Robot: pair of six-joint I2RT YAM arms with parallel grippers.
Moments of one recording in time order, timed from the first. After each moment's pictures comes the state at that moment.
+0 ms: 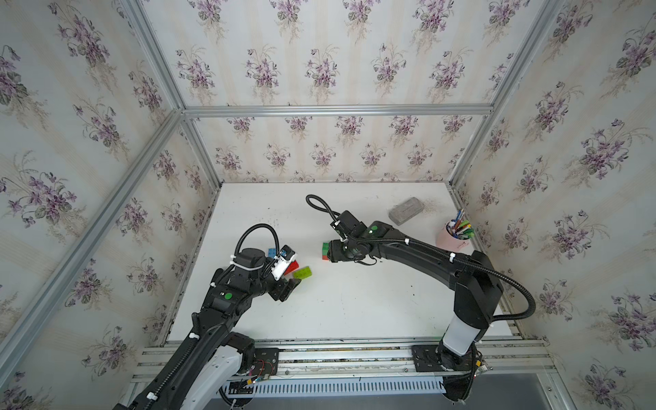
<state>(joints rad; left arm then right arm) -0.31 0.76 0.58 -0.56 0.32 0.34 0.86 1.79 1.48 -0.77 0.00 0.67</state>
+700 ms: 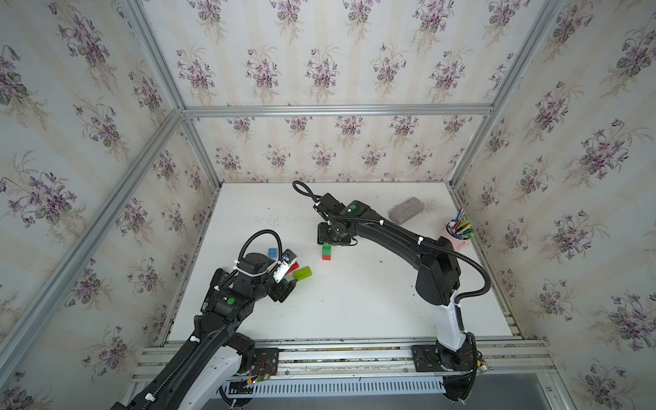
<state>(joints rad) -0.38 0.73 0.52 -0.52 0.13 0.38 0.85 2.08 1.92 -1.01 0.07 0.78</state>
